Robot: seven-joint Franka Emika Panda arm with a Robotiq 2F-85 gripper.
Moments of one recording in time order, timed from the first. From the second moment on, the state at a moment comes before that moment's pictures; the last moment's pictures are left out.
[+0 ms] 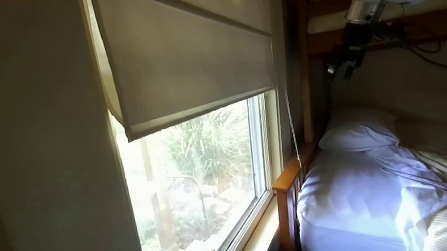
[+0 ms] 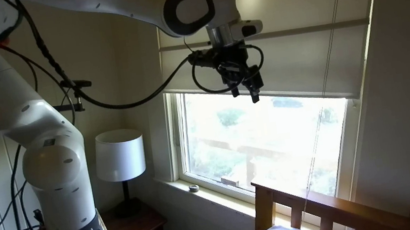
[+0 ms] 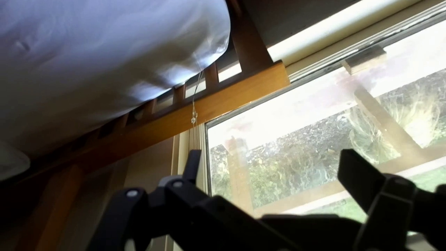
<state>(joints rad) -0.14 -0.52 -0.30 -2.29 0.00 2.19 -0.20</state>
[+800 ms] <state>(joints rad) -0.11 -0.36 -0.40 -1.83 0.06 2.42 -0.37</state>
